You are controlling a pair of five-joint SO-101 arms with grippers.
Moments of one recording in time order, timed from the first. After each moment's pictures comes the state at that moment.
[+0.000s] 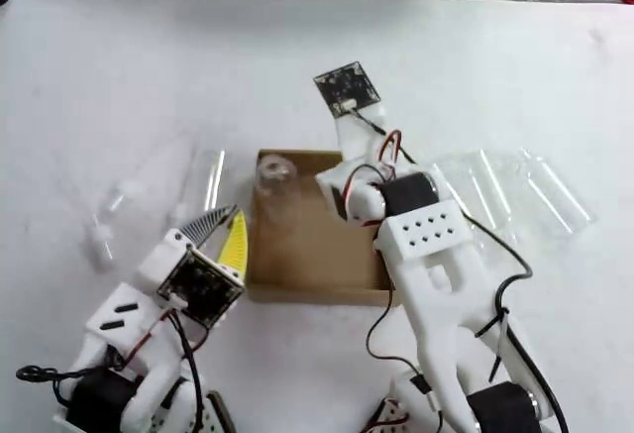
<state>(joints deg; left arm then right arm) 19.5 -104.0 72.1 62.0 -18.7 -22.2 -24.7 31.9 56.0 7.7</state>
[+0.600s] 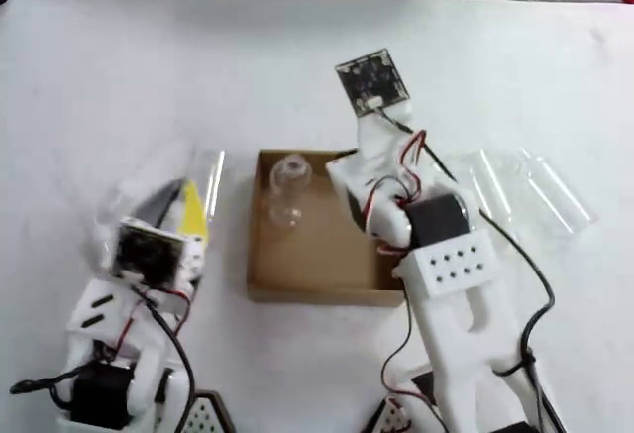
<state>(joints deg) 4.4 -103.9 75.4 53.6 -10.2 -22.7 -36.3 31.9 56.3 7.7</state>
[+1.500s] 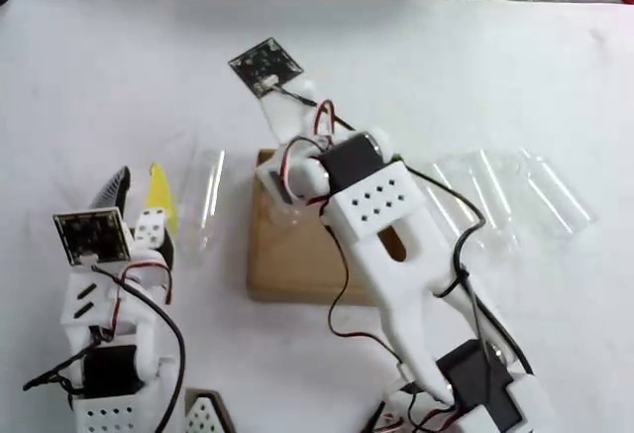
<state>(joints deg) -11.3 -102.9 87.6 37.0 2.1 -34.5 -10.9 4.7 73.5 7.7</state>
